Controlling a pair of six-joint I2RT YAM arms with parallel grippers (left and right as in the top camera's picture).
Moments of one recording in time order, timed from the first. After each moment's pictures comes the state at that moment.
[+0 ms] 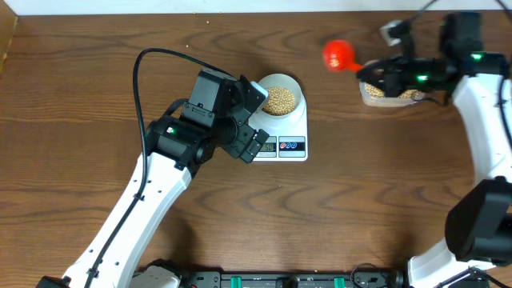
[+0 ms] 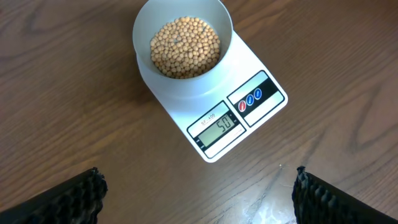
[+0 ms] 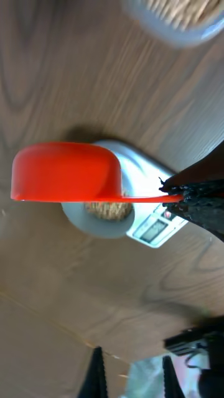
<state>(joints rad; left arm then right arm) -0.43 1.37 1.27 -0.87 0.13 0.24 -0.09 1.79 1.57 -0.88 -0.92 -0.31</state>
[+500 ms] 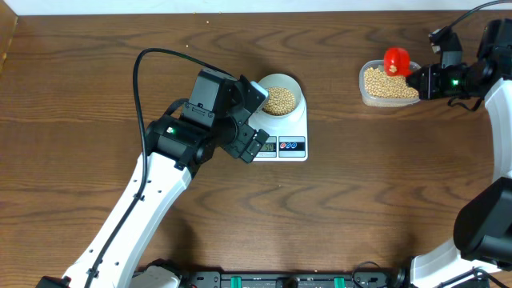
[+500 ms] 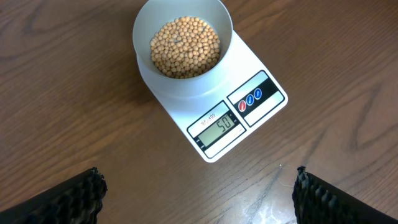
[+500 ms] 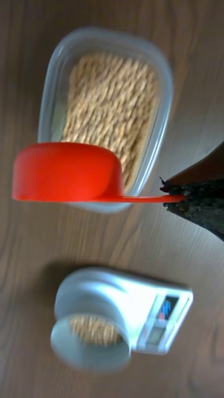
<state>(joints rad) -0.43 1.37 1.27 -0.87 0.13 0.24 -0.26 1.79 1.57 -0.92 -0.56 -0.31</state>
